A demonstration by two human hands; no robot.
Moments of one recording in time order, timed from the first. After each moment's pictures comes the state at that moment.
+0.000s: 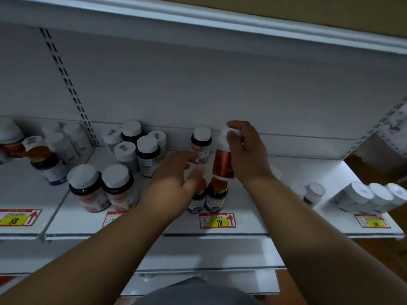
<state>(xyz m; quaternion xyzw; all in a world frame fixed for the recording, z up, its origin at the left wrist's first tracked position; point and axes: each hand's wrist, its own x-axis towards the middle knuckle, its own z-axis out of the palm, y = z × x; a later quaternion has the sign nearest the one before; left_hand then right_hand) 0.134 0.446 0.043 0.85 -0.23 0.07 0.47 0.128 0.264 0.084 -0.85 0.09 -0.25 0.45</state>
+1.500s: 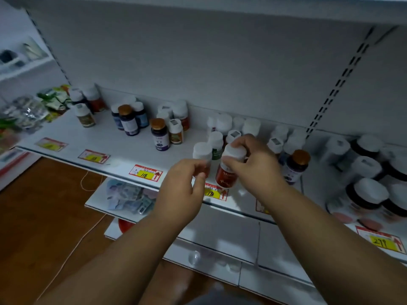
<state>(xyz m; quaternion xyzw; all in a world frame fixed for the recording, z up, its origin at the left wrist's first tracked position) 0.192 0.981 0.036 0.91 -0.10 0.16 0.38 0.232 0.808 0.062 -0.89 0.00 -0.11 0.45</state>
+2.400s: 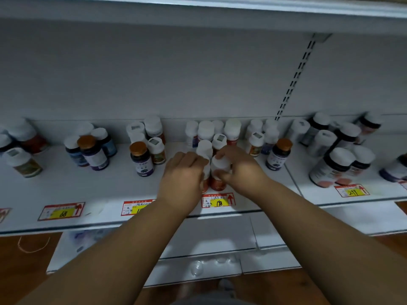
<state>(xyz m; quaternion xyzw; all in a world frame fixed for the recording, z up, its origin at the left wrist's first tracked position) 0.292 1.025 0.030 0.90 -0.34 0.19 0.18 0.253 0.854 0.040 -0.95 0.01 -0.11 0.28</state>
